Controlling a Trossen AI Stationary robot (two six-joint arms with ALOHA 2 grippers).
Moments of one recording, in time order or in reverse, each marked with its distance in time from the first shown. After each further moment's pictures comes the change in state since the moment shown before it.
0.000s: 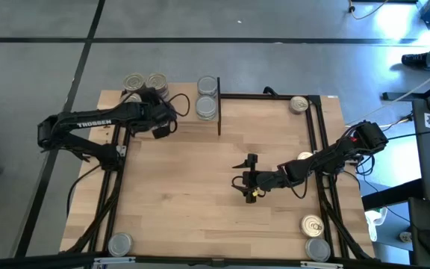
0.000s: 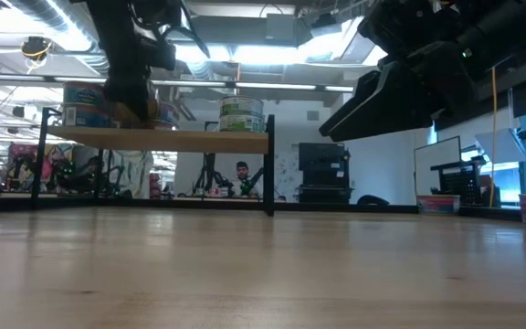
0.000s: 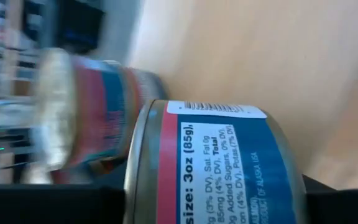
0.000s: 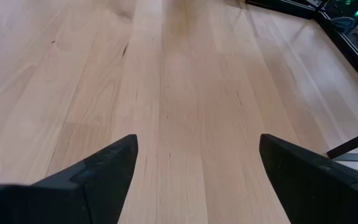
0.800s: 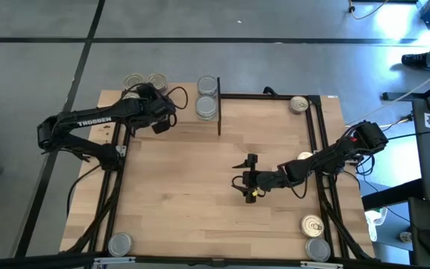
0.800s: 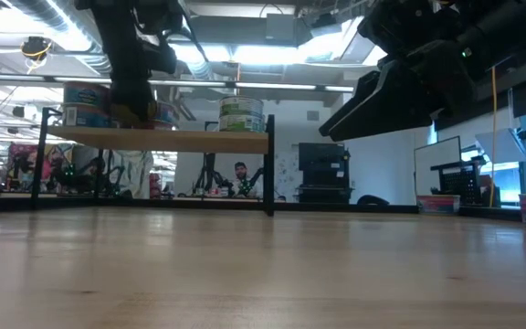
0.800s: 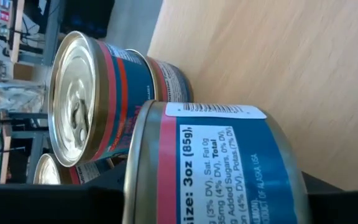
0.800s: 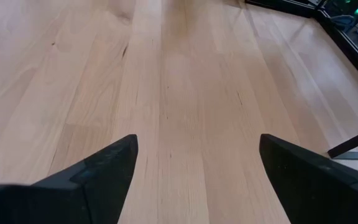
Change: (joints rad) left arm 0.077 0.000 0.000 0.041 -0.002 0.021; right arm 0.000 0.000 0.000 0.001 0.000 0.012
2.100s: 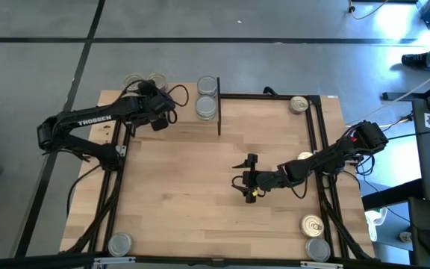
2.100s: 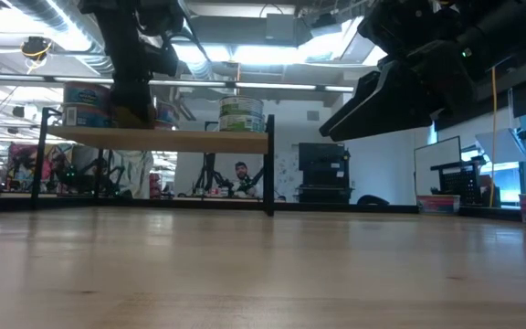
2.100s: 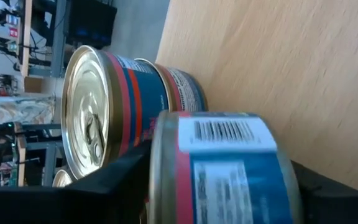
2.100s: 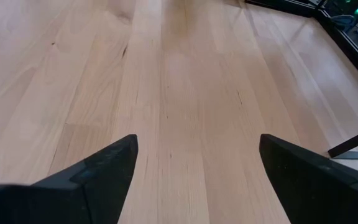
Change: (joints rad) left arm 0.040 0.000 0.000 0.045 -0.002 0.132; right arm 0.000 0.000 0.000 -0.001 0.000 0.001
